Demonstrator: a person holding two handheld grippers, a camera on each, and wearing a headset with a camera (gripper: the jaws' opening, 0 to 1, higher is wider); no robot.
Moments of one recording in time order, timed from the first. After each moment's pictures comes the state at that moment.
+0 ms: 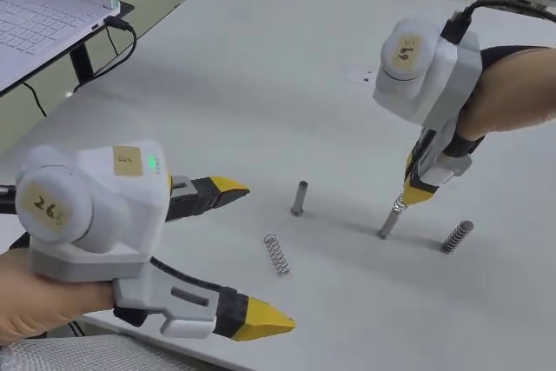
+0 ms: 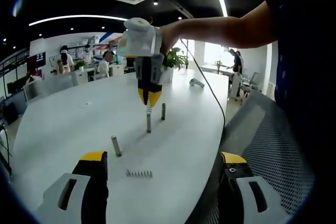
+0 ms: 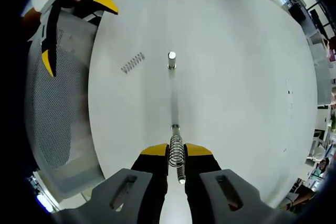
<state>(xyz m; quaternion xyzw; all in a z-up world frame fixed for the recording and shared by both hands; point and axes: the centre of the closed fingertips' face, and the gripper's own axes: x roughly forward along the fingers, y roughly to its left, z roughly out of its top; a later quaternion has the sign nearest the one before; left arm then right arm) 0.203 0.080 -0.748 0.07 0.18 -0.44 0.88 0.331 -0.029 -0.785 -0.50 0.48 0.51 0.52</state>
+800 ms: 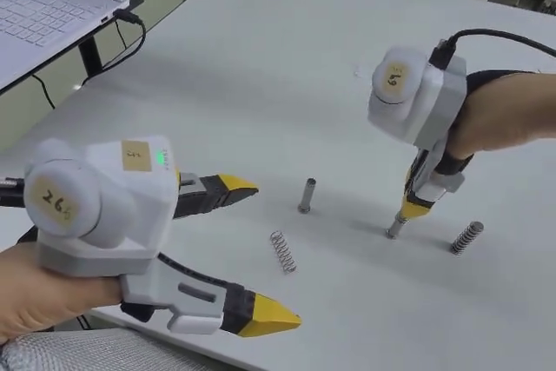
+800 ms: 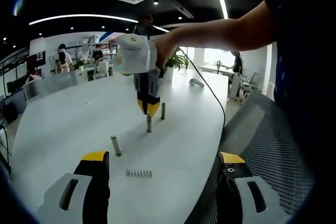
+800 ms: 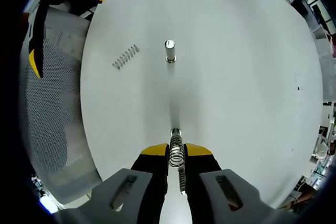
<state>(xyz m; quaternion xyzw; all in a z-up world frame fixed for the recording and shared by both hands) 0.202 0.080 -0.748 0.07 0.18 -0.44 0.88 0.330 -0.030 -0.817 -0.50 0.50 0.50 0.51</state>
